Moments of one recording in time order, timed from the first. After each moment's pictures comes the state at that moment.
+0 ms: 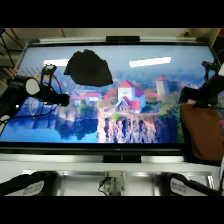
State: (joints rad) left arm -0.23 -1.28 1.22 1.54 -1.16 -1.64; right arm -0.16 -1.33 1.47 -1.53 1.60 1.64
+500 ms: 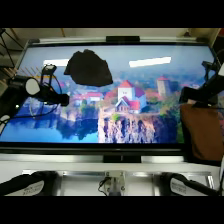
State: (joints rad) left arm -0.23 -1.28 1.22 1.54 -1.16 -1.64; right arm -0.16 -1.33 1.47 -1.53 1.60 1.64
